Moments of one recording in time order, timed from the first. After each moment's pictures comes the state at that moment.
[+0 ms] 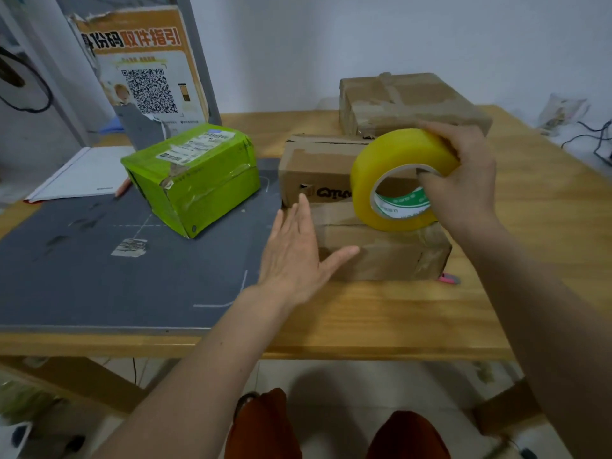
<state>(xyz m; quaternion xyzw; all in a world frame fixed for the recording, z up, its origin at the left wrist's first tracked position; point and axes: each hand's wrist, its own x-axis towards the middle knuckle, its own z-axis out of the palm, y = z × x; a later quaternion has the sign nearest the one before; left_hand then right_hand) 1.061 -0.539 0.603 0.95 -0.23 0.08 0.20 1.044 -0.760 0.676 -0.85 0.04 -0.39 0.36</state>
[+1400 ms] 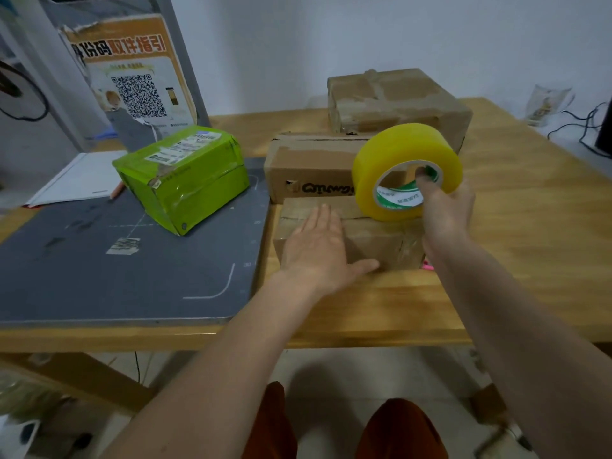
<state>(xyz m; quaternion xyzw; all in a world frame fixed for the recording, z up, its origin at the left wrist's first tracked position) 1.039 -0.593 0.621 0.97 -0.24 0.00 0.01 1.036 -0.769 0.632 -0.59 0.23 -0.34 0.69</state>
